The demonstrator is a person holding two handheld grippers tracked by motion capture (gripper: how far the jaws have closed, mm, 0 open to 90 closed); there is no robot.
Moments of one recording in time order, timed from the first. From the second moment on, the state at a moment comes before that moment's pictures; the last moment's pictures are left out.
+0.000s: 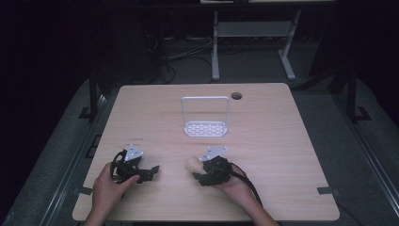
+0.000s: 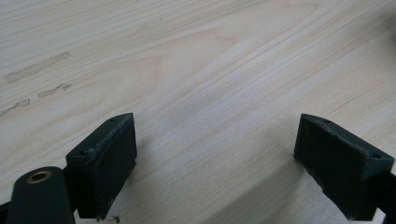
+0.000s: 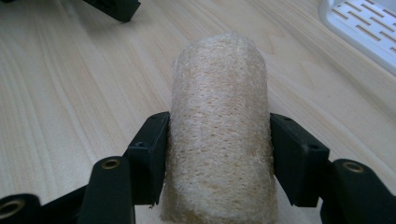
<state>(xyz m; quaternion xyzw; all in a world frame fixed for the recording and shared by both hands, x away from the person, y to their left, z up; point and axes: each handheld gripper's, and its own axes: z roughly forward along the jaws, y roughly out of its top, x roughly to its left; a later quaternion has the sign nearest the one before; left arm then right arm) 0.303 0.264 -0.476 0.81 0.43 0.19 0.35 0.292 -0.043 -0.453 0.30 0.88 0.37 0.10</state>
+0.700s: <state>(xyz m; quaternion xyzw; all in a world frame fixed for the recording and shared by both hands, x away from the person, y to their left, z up) 0.303 0.264 -0.476 0.81 0.43 0.19 0.35 0.302 -0.062 -0.440 0.31 0.87 0.37 0.11</state>
